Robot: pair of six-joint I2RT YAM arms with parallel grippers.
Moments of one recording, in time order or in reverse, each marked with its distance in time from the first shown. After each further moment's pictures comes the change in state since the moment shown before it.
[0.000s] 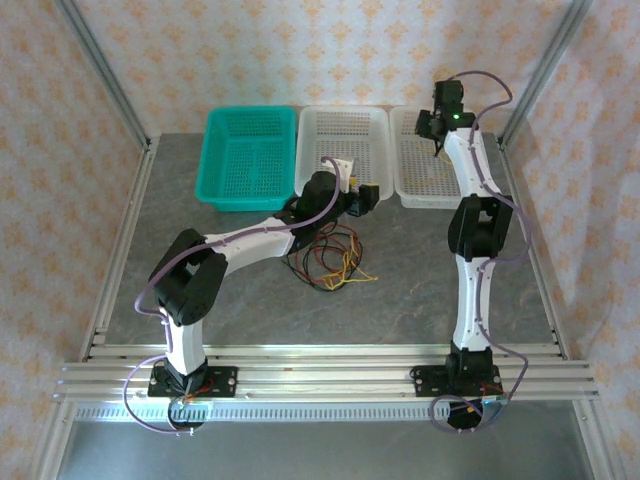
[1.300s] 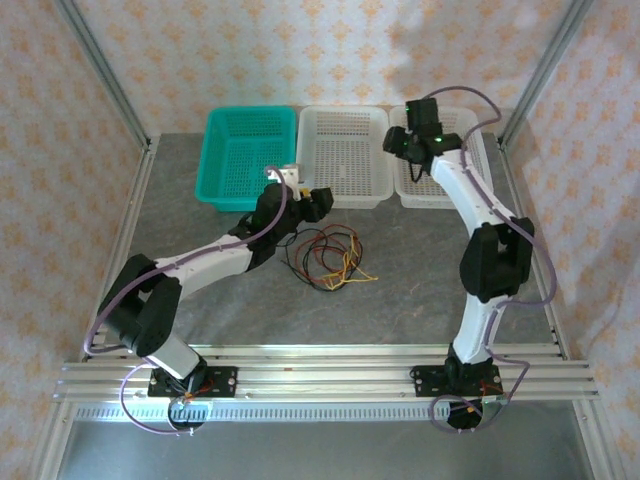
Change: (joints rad) left arm 0.123 -0.308 -0.352 0.004 -0.049 -0.174; right arm 0.203 -0.499 -0.624 0.151 0.021 0.230
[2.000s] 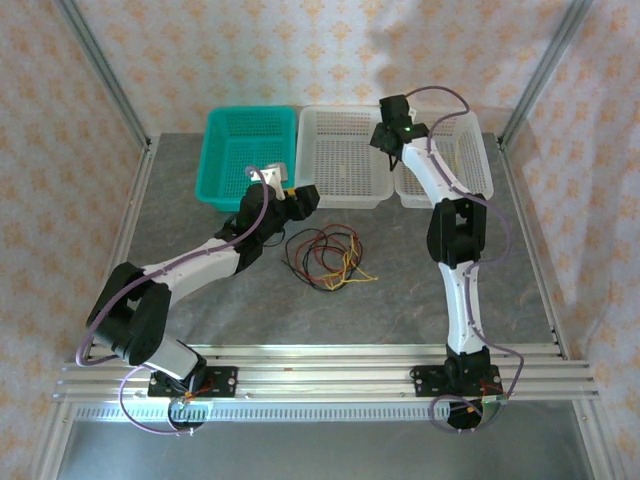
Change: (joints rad) left arm 0.069 -0.062 -0.064 0.027 0.057 -0.052; right arm 0.018 0.441 0.464 -0.096 0.141 0.065
